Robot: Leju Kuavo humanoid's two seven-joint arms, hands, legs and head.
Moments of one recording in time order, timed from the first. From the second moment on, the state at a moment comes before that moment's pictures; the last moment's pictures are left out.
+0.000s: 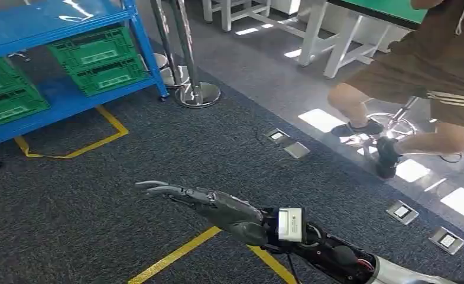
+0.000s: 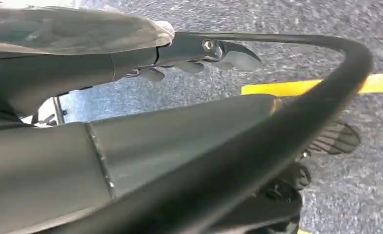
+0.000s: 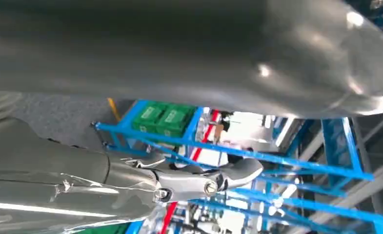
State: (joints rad) left arm -0.10 0.25 -0.93 -0.19 1.19 0.26 0.07; right arm -0.22 -0.06 0.71 -1.69 -0.35 0.28 -0.61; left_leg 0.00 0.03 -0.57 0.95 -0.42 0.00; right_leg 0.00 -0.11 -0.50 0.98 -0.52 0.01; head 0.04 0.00
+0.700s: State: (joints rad) left arm -0.11 0.25 -0.93 -0.19 1.19 0.26 0.07; right arm -0.21 -0.07 0.71 -1.70 -0.35 0.27 -0.61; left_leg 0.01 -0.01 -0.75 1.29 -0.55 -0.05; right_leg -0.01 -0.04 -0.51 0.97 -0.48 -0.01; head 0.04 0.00
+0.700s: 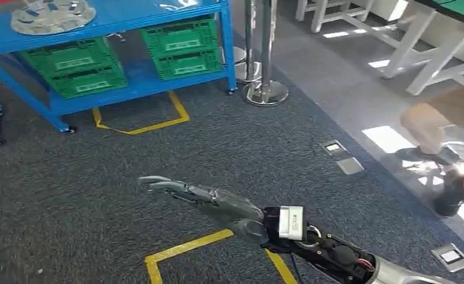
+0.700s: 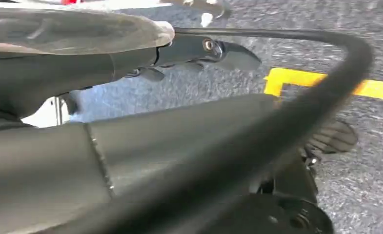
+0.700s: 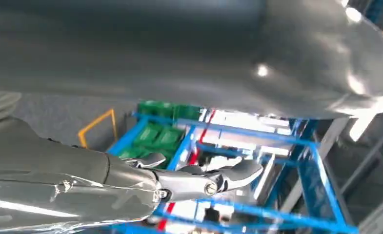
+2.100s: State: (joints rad) left arm -0.10 0.25 -0.93 -0.19 1.20 0.26 0.07; right arm -0.08 -0.14 0.46 -1.73 -0.47 0.20 -0.63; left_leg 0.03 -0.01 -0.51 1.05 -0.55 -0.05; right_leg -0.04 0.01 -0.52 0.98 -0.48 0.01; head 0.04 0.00
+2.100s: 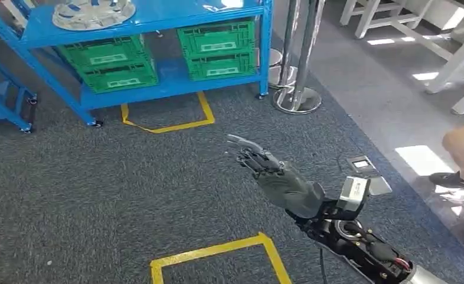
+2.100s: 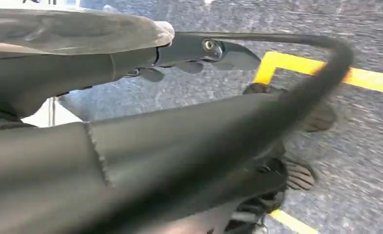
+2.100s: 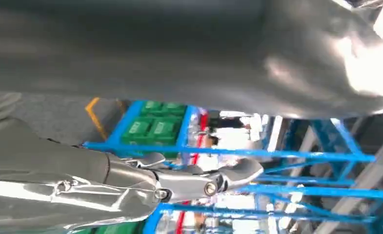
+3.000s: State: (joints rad) left arm -0.10 0.25 -0.93 -0.19 1.20 0.26 0.07; right arm -0.06 -0.14 0.43 -1.74 -0.46 0.23 -0.62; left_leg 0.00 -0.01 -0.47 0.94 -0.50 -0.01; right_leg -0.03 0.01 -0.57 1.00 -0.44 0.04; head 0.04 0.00
